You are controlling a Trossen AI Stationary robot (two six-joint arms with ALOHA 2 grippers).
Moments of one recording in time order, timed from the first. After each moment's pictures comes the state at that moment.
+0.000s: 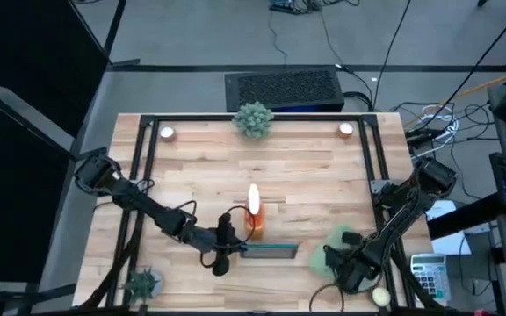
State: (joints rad) left arm -0.49 1.66 0.75 0.38 -0.26 -0.46; right arm 0.90 1.61 0.97 -0.70 0.04 1.10
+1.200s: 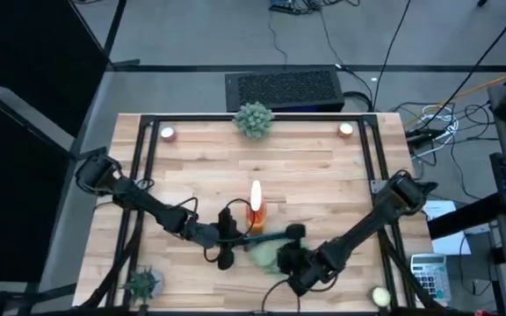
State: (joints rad) left arm -0.47 1.66 0.75 0.38 -0.31 -0.51; right arm 0.66 1.88 1.24 -0.56 0.71 0.44
